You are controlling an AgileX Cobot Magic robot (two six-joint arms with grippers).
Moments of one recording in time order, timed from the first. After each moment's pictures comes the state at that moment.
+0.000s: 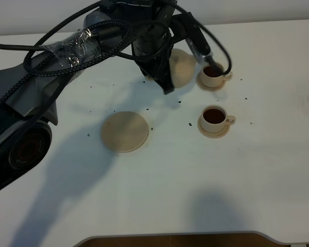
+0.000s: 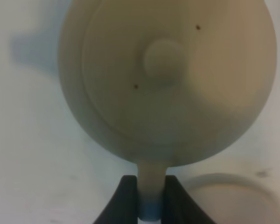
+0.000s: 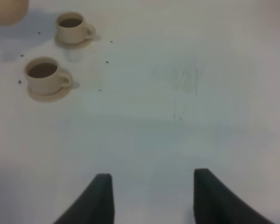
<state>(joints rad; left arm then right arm) -0.65 2.28 -2.06 0.27 1.11 0.35 0.02 -0.01 -0.49 0.03 1.06 -0.08</state>
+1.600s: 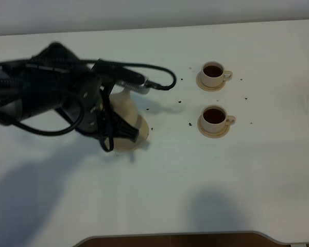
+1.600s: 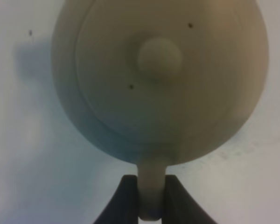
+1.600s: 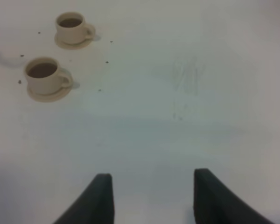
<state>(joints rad) -0.61 1.73 -1.07 0.28 0.71 -0.41 0.02 -0.01 -0.49 0.03 1.06 -0.08</state>
